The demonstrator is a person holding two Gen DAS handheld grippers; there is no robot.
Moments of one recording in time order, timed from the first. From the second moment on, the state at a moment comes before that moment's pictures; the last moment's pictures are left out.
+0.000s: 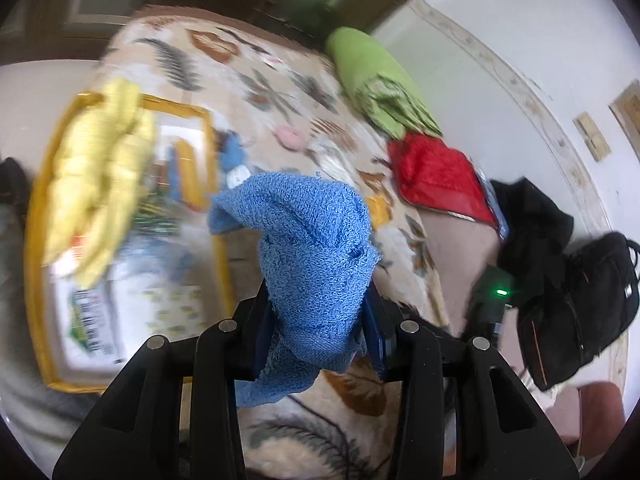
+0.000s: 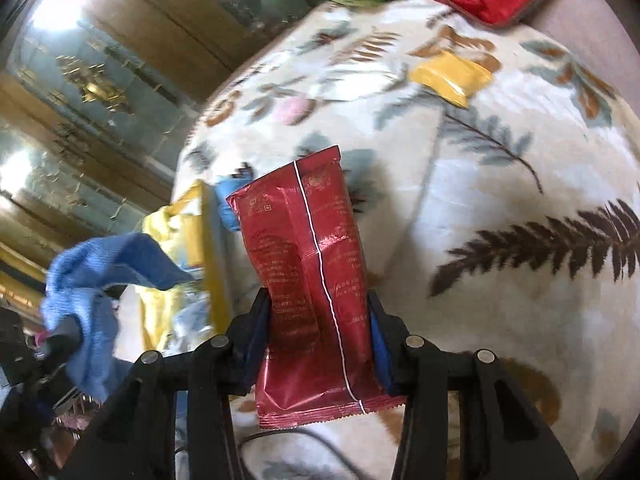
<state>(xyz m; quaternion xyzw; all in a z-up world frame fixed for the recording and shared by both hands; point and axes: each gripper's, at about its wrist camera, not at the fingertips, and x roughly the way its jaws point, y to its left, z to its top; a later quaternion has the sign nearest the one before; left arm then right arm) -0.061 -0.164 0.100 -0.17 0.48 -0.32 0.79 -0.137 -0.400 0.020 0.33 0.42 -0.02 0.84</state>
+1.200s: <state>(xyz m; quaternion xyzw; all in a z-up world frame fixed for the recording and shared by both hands) -0.031 -0.073 -0.001 -0.19 0.58 -0.21 0.77 -0.066 -0.250 -0.007 0.20 0.46 0.12 0.86</state>
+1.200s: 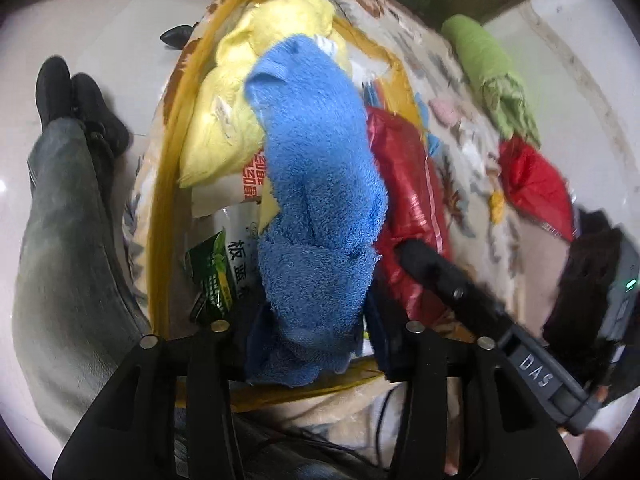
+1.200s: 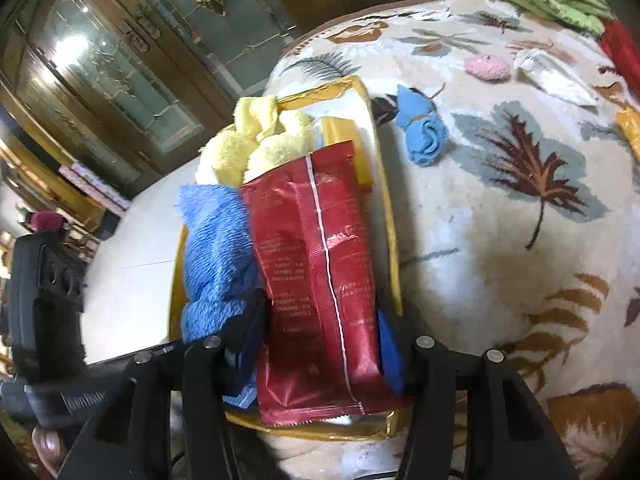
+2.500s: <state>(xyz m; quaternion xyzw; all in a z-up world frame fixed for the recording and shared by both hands) 0.032 -0.238 0.062 -0.04 0.53 -0.23 0.82 -0.102 -0.417 -0.013 0.29 0.41 0.01 0.86</state>
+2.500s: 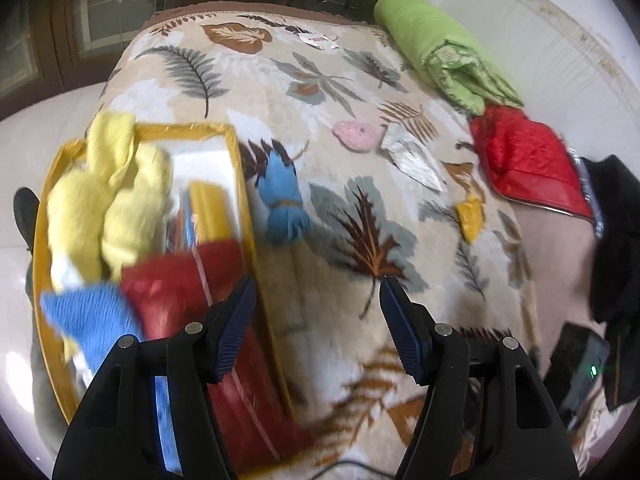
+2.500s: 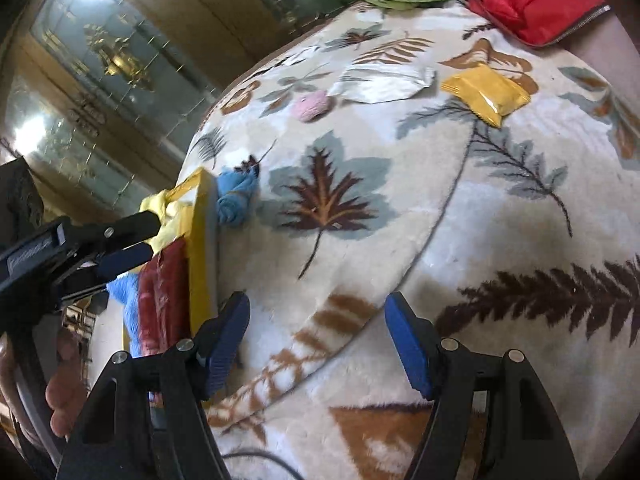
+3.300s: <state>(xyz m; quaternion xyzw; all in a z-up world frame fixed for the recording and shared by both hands) 0.102 -0.299 0.004 0.08 0.56 -0.16 0.81 -0.070 -0.483 -0.022 0.34 0.41 -0.03 0.84</state>
